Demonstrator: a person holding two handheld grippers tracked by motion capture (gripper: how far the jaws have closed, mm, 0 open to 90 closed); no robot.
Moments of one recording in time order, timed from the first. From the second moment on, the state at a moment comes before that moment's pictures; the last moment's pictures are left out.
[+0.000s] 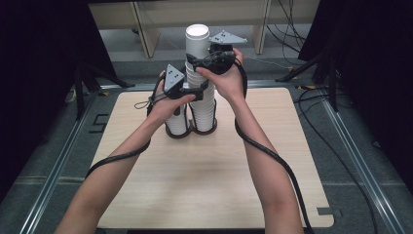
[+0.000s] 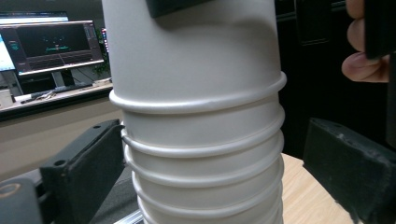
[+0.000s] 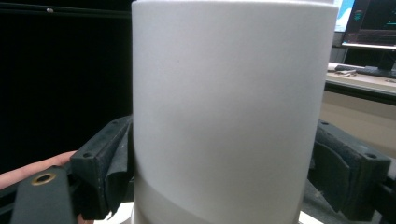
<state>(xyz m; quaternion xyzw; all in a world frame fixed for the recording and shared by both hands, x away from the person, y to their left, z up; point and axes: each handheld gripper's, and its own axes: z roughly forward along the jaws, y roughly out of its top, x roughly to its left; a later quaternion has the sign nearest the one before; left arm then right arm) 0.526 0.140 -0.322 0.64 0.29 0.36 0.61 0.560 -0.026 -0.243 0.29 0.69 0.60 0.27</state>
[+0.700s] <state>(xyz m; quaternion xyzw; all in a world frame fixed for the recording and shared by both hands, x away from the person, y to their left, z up) 0.528 0.143 -0.322 0.65 0.30 0.35 0.61 0.557 -0.028 -0.234 0.28 0.68 0.61 0.27</state>
